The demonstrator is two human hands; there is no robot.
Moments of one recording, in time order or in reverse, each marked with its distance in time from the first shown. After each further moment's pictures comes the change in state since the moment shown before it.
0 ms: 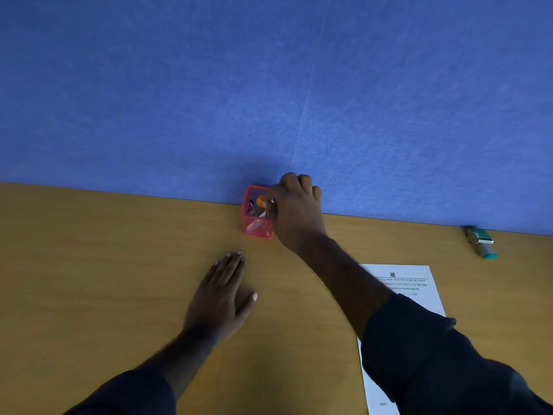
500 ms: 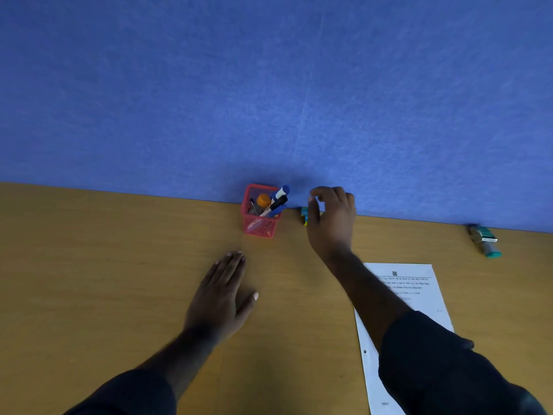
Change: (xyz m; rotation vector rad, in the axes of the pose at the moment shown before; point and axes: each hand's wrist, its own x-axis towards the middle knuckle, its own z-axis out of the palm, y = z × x) left_hand 0.000 0.001 -0.002 -0.010 0.019 0.006; right_hand -0.028 0.050 0.014 0.309 0.303 0.321
